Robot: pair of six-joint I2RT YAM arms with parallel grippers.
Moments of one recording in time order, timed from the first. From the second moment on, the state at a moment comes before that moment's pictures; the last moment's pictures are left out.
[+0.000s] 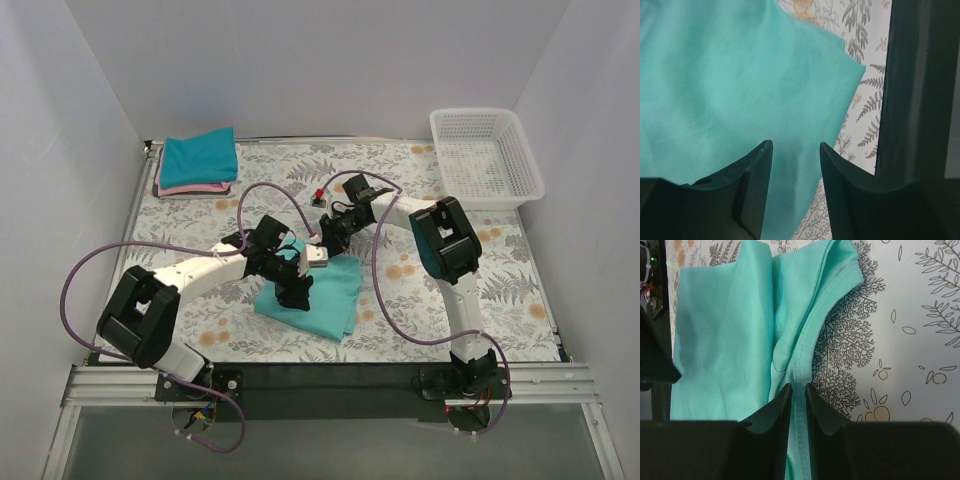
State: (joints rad) left arm -0.59 1.51 0.85 -0.50 0.77 0.60; right arm 0.52 2.25 1.55 -0.48 -1.02 -0.34
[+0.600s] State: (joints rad) left arm -0.45 1.75 1.20 -0.47 0.79 0.78; right arm 0.49 2.11 1.51 -0.48 -0.92 -0.34
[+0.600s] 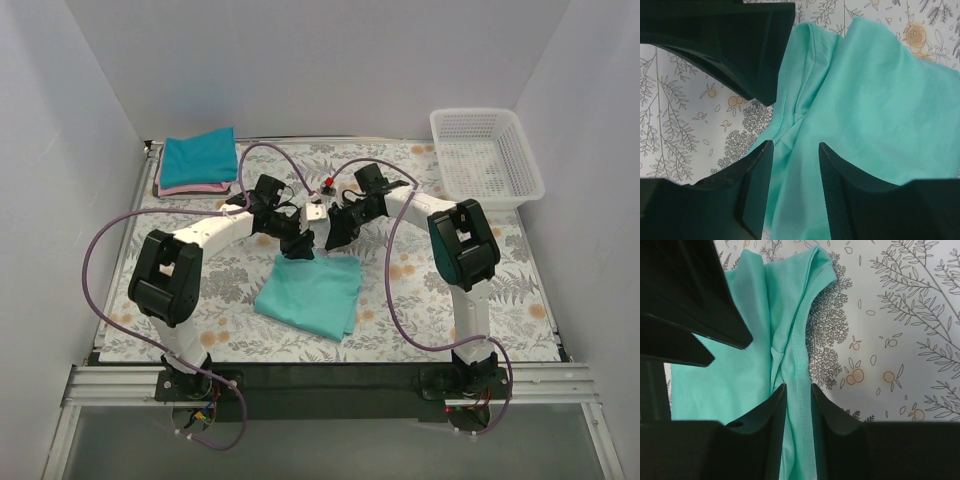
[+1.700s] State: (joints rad) left arm -0.45 1.86 1.21 -0.54 0.82 0.96; right arm 0.50 2.04 1.39 -0.48 -0.82 -0.35
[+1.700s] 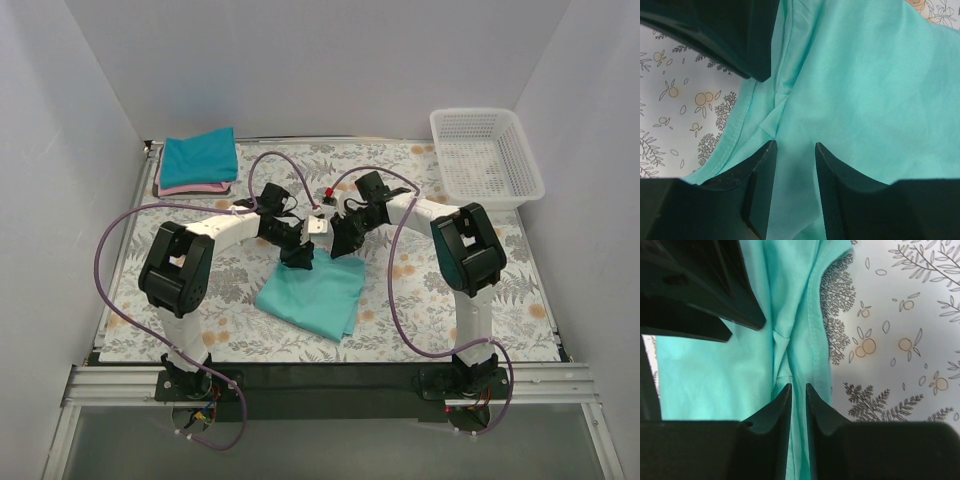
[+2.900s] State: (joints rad) left arm -0.48 1.80 1.24 -0.49 0.80 0.95; right arm 0.50 2.17 1.45 -0.43 -0.93 -0.28
